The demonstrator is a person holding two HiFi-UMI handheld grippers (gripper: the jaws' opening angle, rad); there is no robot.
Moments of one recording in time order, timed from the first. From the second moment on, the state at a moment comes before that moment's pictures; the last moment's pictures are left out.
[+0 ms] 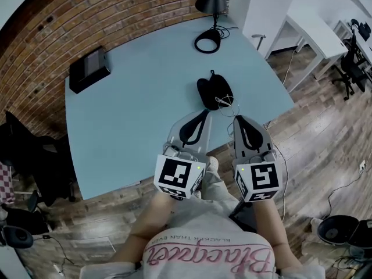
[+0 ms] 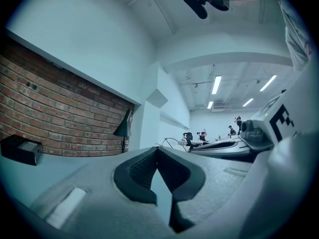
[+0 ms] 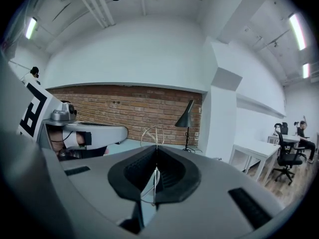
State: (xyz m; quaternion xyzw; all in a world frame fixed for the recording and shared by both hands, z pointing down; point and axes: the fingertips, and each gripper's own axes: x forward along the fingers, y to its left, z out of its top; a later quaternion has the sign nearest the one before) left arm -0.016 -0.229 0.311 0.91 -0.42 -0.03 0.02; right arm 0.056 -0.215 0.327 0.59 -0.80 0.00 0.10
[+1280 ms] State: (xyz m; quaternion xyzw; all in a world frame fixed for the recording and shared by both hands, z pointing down) left arm 0.029 -0.425 0.439 0.87 -0.47 0.07 0.13; right arm 0.097 -0.442 0.532 0.52 -0.80 0.19 0.24
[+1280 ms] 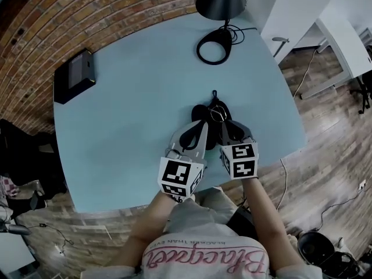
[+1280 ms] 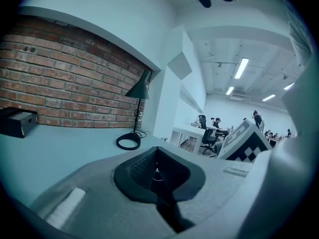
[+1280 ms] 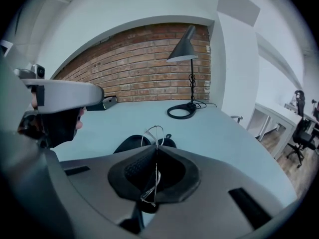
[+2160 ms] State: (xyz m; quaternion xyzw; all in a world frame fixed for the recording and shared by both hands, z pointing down) left arm 0.015 -0.428 0.475 0.84 -0.50 0.10 0.15; right arm 0.107 -0.458 0.584 0.54 -0.75 0.23 0.31
